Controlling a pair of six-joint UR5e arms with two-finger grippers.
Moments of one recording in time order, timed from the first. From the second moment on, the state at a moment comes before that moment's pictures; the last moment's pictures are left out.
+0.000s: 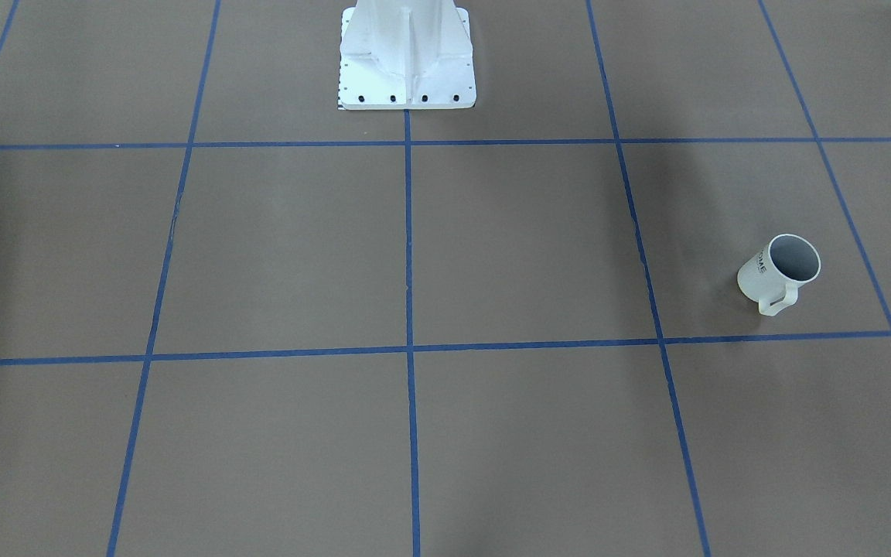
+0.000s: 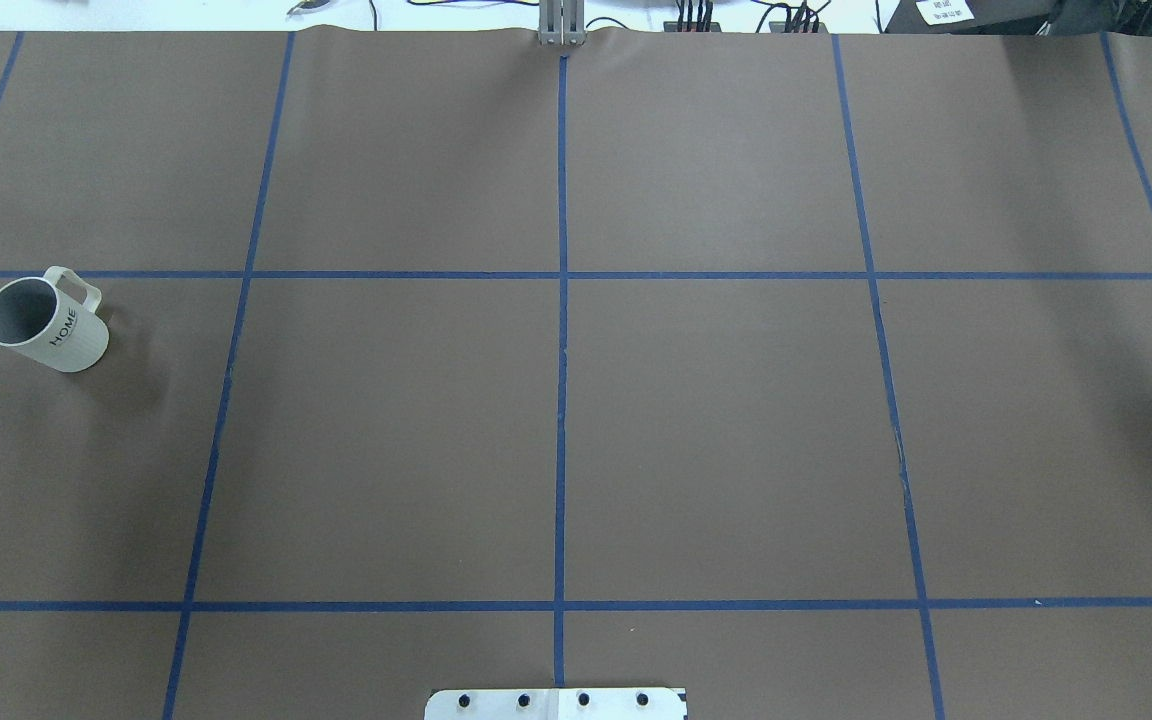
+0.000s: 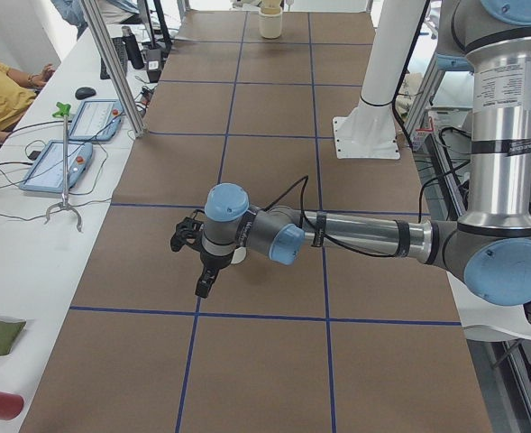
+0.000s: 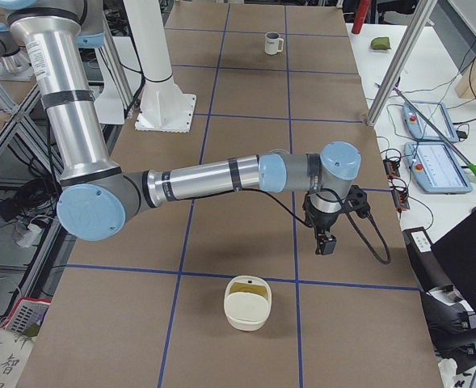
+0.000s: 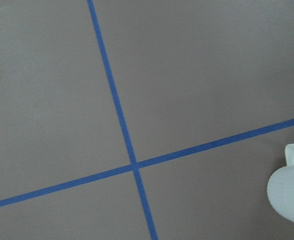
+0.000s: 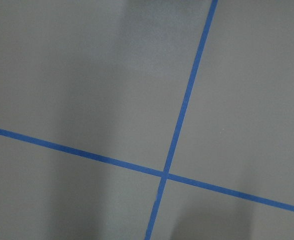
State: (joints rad) left arm -1.49 -1.51 -1.69 -1.85 -2.23 -0.02; right arm 1.55 -1.32 1.54 -1.74 2.27 -0.20
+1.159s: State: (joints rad) left arm -1.56 -1.41 -1.79 -1.60 -2.35 0.05; right arm 1.56 -1.43 1.53 -1.73 2.27 -0.19
